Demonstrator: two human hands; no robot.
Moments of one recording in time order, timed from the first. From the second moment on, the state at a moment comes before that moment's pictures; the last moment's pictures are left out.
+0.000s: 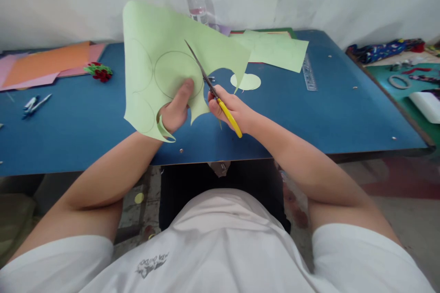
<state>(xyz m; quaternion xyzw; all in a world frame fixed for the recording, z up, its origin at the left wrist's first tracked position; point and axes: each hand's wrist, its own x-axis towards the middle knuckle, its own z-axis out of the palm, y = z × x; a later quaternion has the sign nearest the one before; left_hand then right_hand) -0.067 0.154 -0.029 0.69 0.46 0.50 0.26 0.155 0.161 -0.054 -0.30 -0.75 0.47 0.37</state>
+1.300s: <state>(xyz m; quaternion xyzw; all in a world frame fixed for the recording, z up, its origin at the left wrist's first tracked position) -0.068 0.154 -0.029 0.70 0.47 0.50 0.22 0.154 0.156 -0.054 -0.31 -0.75 0.45 0.39</state>
